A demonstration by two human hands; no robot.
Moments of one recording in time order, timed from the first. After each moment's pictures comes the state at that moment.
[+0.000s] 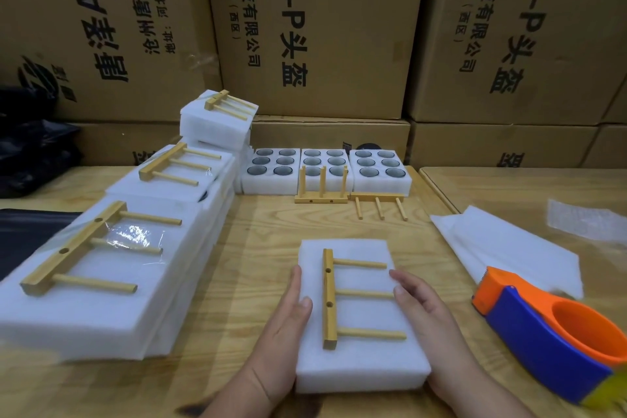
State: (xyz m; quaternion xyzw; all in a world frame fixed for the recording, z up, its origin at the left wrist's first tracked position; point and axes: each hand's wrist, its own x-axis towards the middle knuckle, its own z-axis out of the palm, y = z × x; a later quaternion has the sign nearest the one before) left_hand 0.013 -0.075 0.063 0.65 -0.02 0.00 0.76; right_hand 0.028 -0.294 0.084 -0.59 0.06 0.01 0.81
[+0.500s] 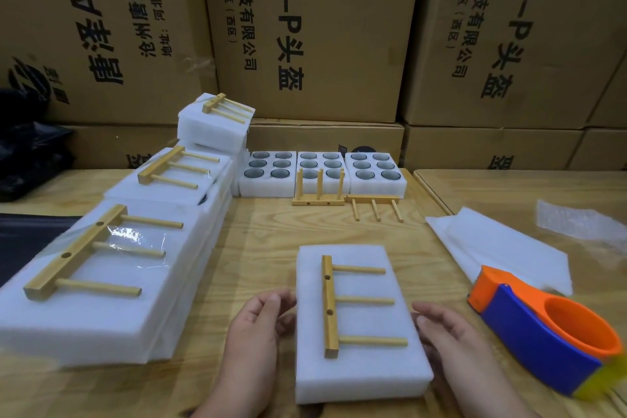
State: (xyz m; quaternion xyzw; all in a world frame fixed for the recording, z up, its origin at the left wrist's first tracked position) left_hand 0.014 -0.063 0.067 0.52 0.13 0.09 0.84; right_hand -0.005 -0.313 0.083 -0.65 0.12 -0.03 0.75
